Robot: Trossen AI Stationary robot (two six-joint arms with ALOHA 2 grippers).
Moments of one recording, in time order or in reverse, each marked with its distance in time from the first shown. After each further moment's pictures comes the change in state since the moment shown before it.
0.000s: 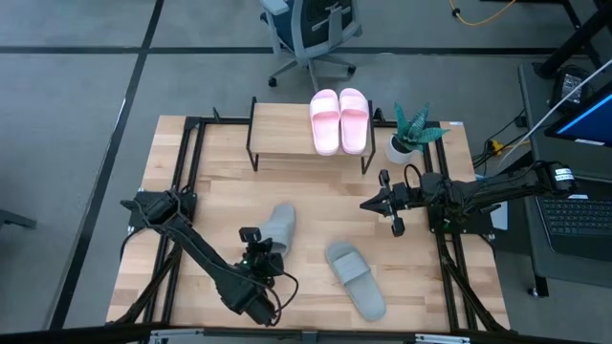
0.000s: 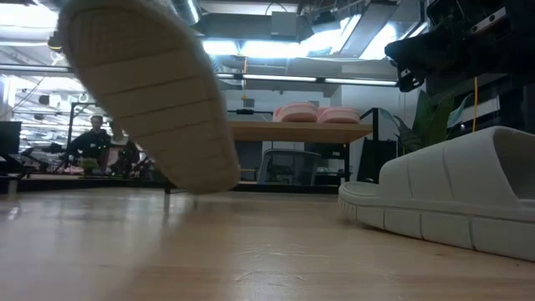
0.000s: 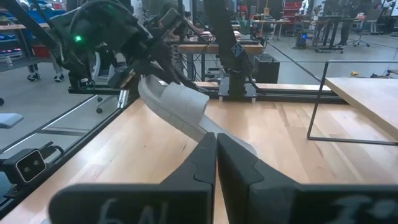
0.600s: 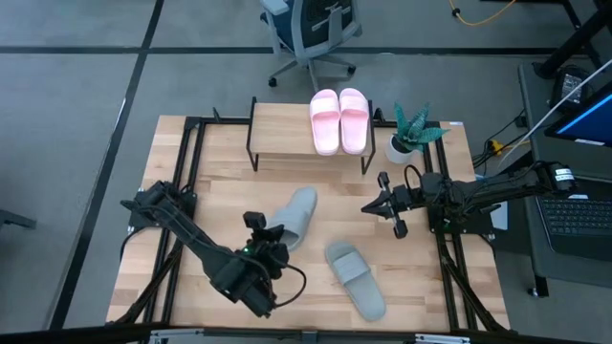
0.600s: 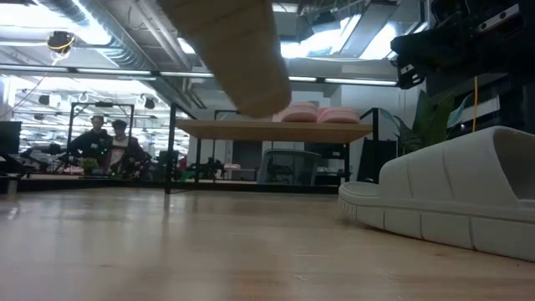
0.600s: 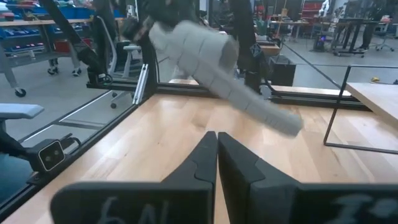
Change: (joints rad) left arm 0.049 -0.102 0.174 -0.002 -0.184 0.246; right arm 0.000 -0.006 0.000 -0.002 -0.063 -0.021
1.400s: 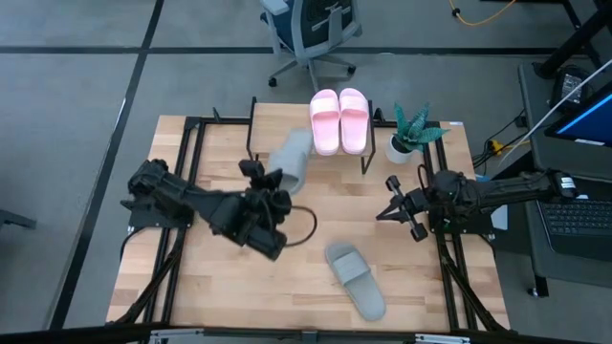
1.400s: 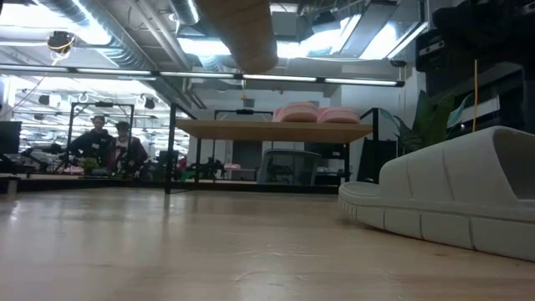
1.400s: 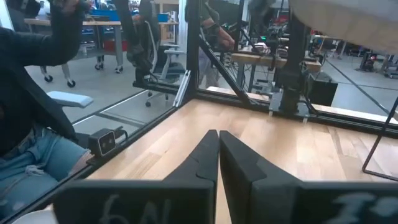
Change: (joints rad) left arm 0.243 -0.170 0.010 0.001 -0.193 0.353; right arm 0.000 -0.275 0.000 -0.244 -0.167 -0.052
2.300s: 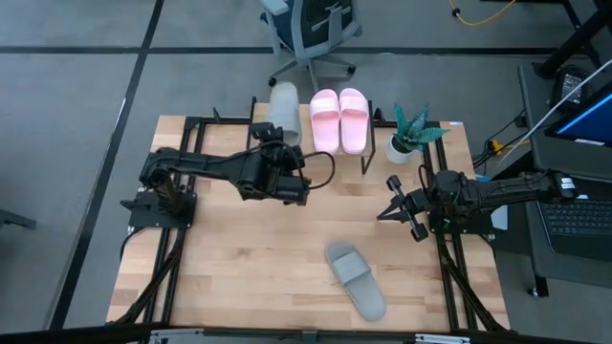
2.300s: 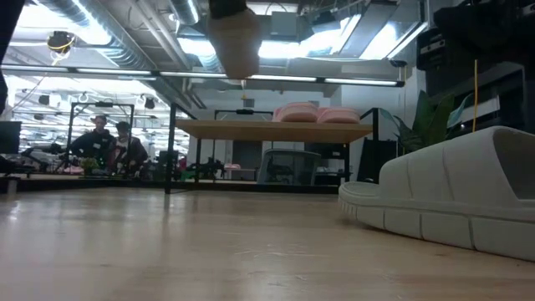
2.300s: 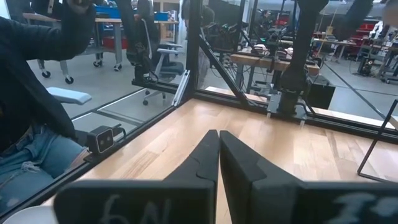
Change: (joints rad) left arm 0.301 0.034 -0.009 0.094 -0.090 0.231; right arm 0.000 -0.013 0.000 -0.014 0.001 -0.030
